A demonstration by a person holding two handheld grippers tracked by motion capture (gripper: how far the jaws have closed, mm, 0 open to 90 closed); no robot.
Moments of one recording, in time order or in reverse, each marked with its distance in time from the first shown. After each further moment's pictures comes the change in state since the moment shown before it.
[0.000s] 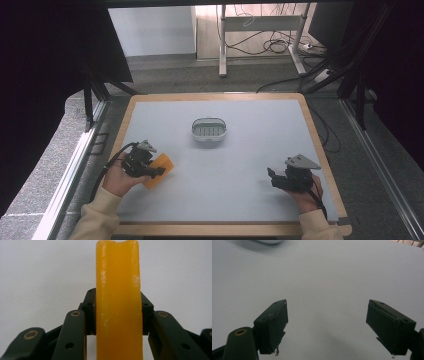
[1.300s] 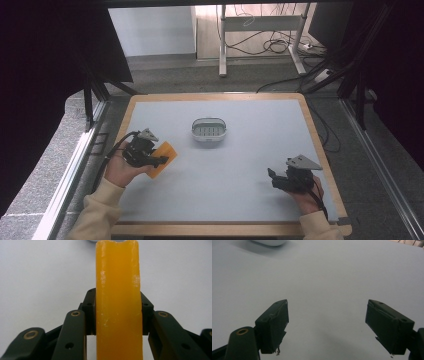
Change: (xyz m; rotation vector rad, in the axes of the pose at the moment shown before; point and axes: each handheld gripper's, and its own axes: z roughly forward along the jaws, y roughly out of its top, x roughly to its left) left arm -0.001 0.031 -0.018 -0.065 0.018 0.031; right arm 0.001 0.001 -0.005 -0.005 0.010 0.012
